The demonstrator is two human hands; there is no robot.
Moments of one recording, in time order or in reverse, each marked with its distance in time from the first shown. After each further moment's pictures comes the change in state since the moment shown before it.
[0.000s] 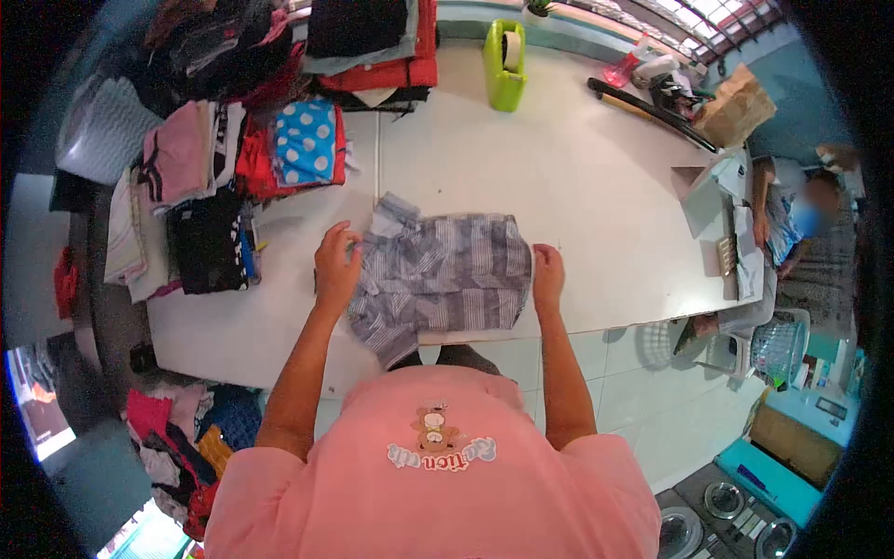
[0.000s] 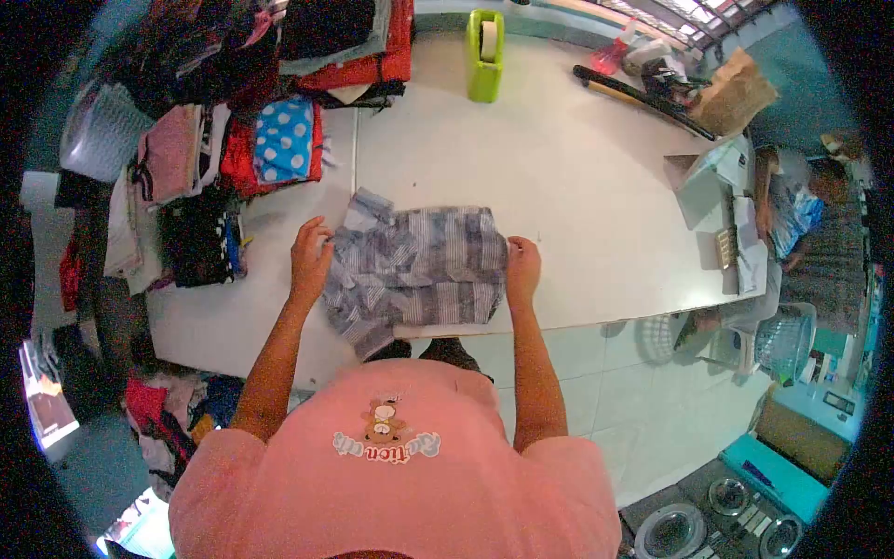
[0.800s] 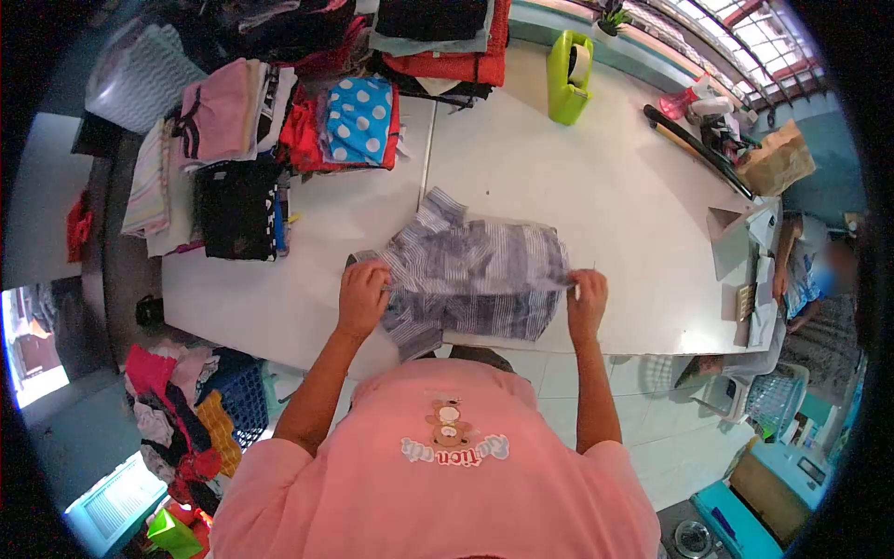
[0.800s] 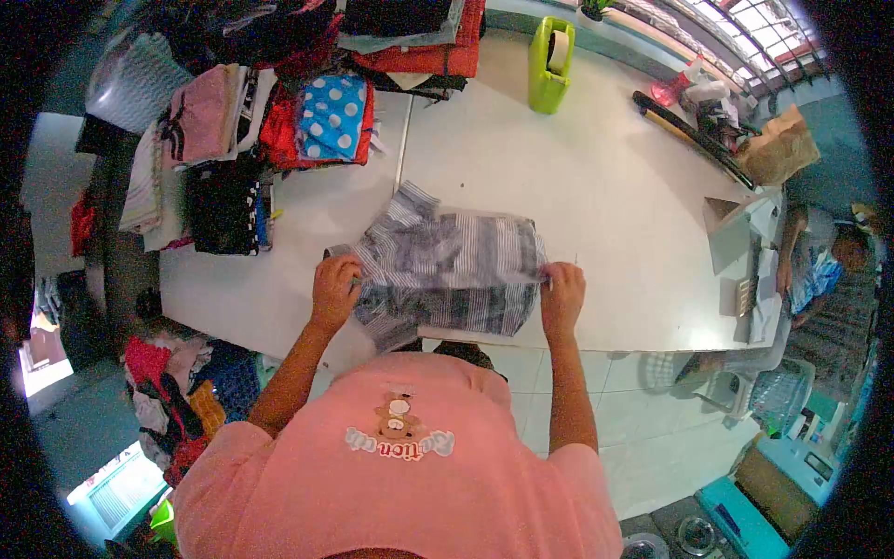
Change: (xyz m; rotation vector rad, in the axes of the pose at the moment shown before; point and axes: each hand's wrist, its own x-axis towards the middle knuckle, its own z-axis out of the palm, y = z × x) left_hand -0.062 -0.003 -0.022 0.246 -0.097 0.158; right_hand -0.005 -0.041 -0.037 -0.318 -0.074 -0.576
